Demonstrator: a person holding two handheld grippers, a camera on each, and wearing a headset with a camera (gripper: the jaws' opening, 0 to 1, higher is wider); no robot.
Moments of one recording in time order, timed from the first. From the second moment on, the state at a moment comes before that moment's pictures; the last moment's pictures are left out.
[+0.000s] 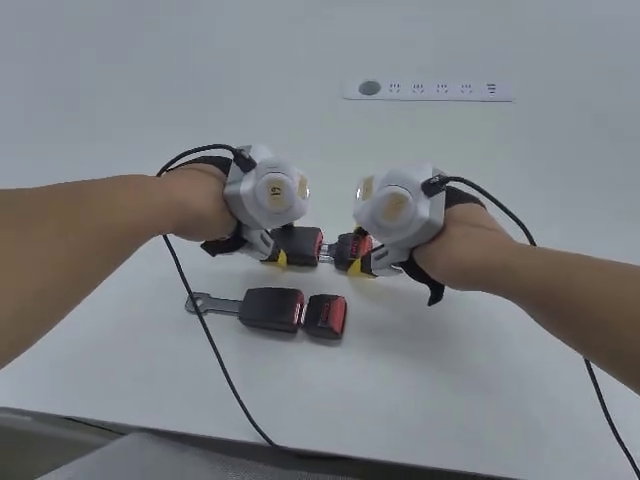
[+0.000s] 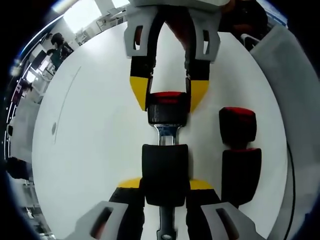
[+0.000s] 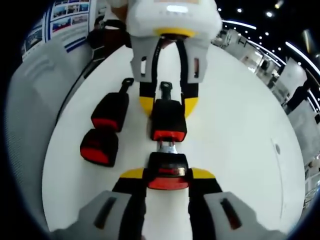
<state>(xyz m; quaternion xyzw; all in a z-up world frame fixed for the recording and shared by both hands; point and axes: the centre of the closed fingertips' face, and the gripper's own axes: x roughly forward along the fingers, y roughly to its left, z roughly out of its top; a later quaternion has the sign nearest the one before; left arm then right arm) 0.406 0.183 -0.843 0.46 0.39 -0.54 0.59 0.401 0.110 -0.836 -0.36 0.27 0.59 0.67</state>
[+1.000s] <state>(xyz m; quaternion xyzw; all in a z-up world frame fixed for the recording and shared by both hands) 0.400 0.178 -0.838 0.45 0.39 -0.55 0.59 0.404 0.122 -0.835 -0.35 0.27 0.59 0.68</state>
